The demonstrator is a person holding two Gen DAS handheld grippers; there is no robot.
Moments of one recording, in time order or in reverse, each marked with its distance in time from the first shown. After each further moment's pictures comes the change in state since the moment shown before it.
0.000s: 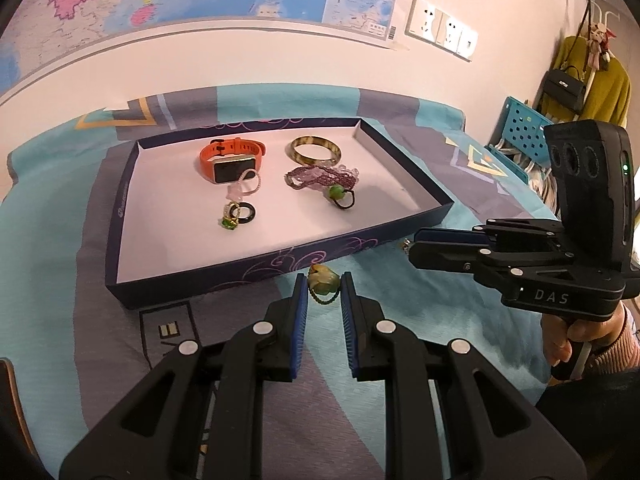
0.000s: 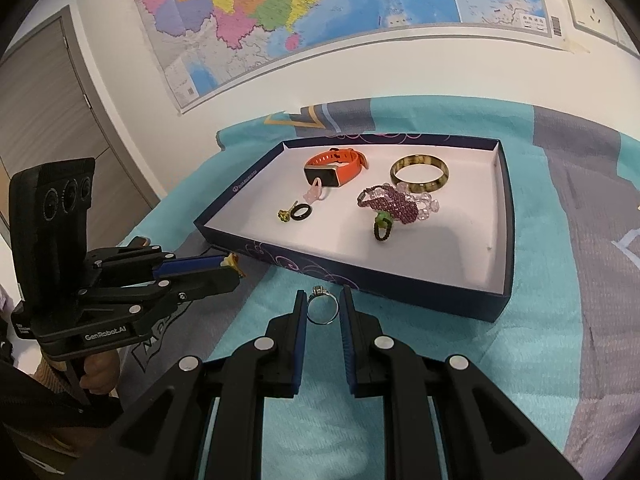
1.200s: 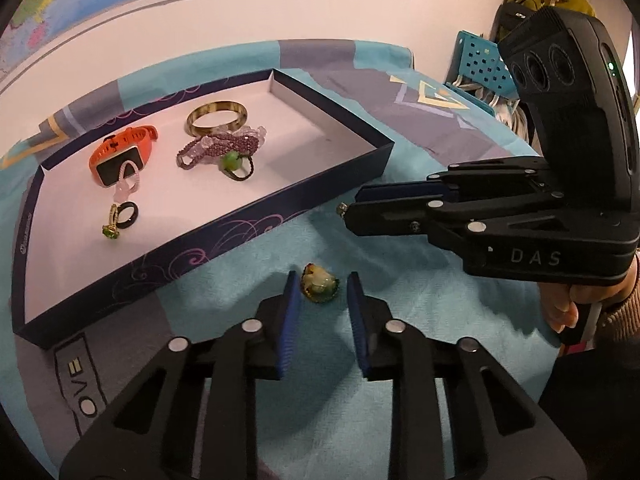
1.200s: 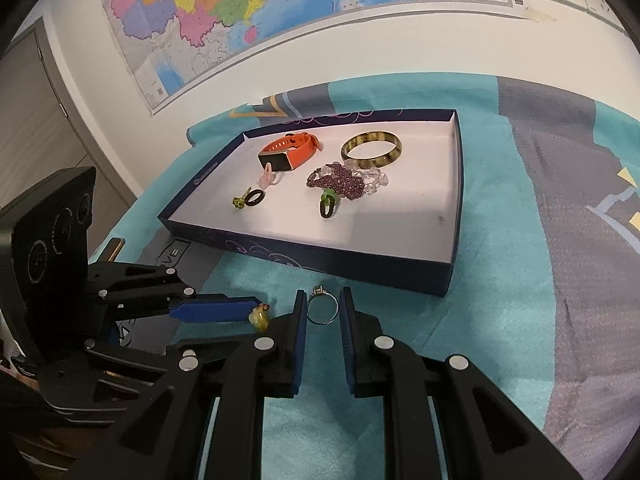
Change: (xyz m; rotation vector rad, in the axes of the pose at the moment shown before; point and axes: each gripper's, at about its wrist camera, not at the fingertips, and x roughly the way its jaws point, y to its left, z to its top) left arm 0.056 -0.059 -0.003 0.194 0.142 -0.102; right arm 0.000 -0.033 -0.012 0.066 0.039 -0.051
